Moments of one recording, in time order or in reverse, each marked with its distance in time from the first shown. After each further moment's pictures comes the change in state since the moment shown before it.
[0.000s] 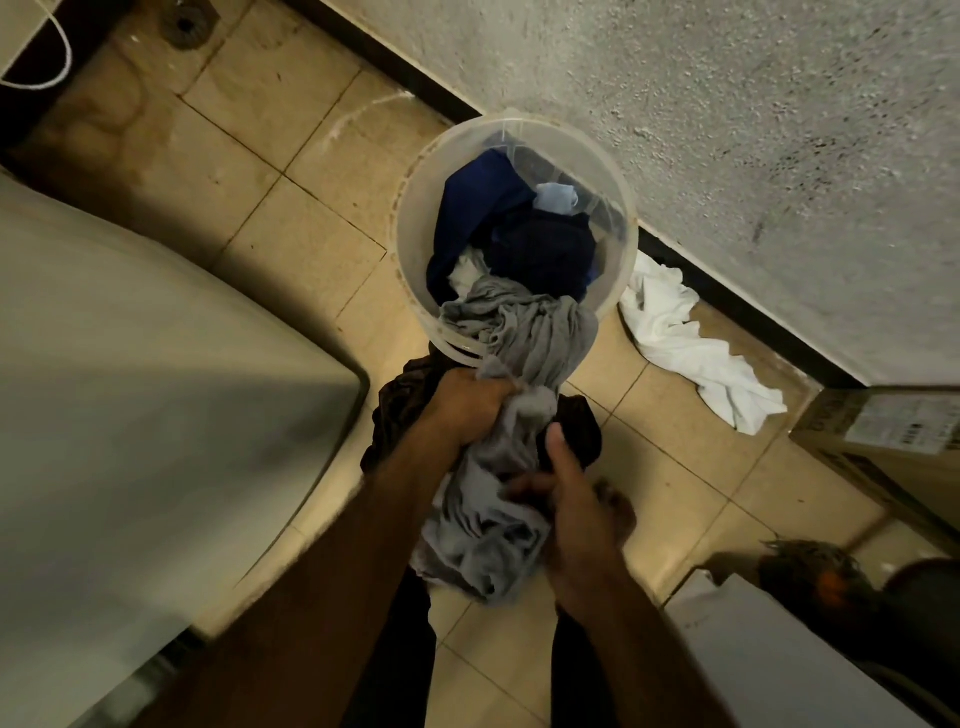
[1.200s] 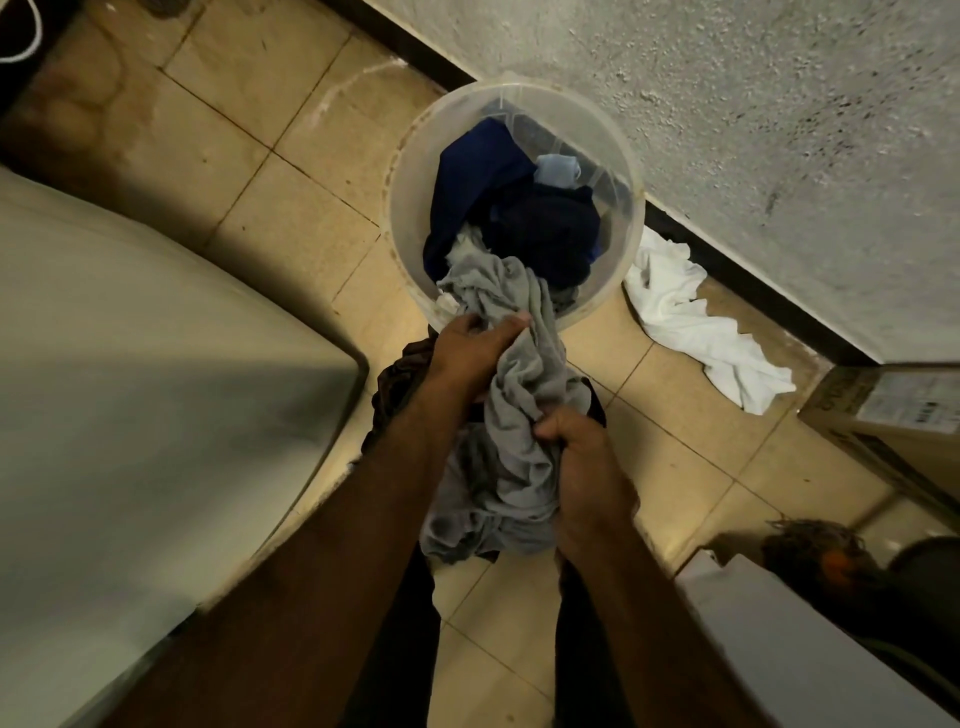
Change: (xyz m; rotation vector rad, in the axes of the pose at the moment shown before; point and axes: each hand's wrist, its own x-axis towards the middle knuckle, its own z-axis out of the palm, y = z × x) left_hand 0.025 0.009 0.007 -0.355 0.023 0.054; right_hand 0.008 -0.031 0.012 -0.070 0.039 -0.171
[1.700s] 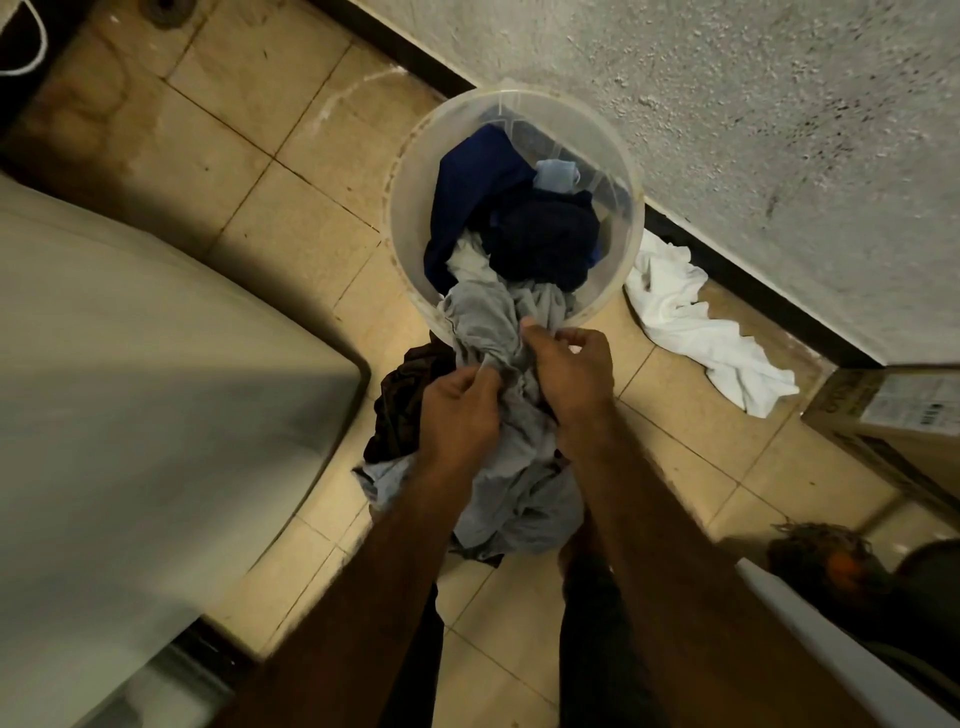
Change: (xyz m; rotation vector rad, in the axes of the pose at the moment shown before) left_hand -0.051 -0.030 -0.003 0.077 0.214 0.133; right_hand 0.061 -0.043 0.020 -0.269 0.323 -0.166
